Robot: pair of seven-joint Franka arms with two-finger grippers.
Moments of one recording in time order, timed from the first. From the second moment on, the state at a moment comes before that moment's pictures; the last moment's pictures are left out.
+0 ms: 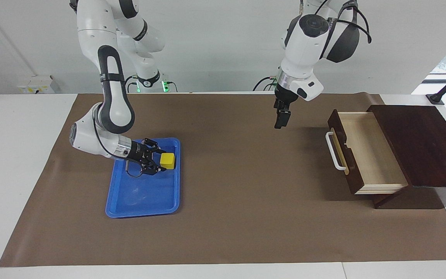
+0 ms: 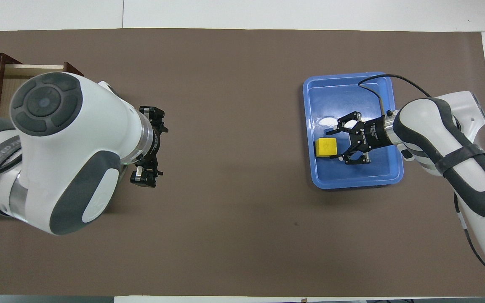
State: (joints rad) left arm -0.30 0.03 -0.20 -1.79 -0.04 1.83 -1.92; right arm -0.08 0.36 0.08 -1.99 0.81 2.04 0.99
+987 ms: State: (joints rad) left arm -0.32 0.08 -0.21 -1.82 -0.02 1.91 -2.16; right arm 0.08 0.31 0.09 -1.73 0.79 1.93 1.12
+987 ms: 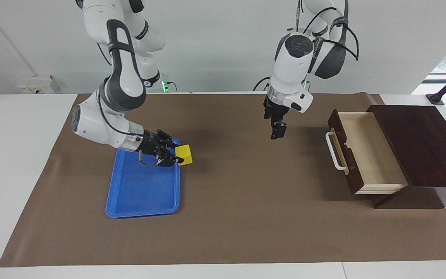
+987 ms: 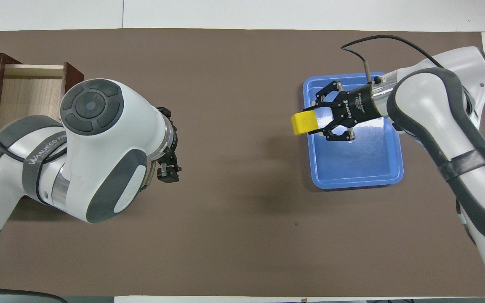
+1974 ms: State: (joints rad) left arm -0.39 0.15 -0.22 -1.86 -0.02 2.27 -2.31; right arm 0.36 0.32 0.09 -1.71 0.83 2.22 1.46
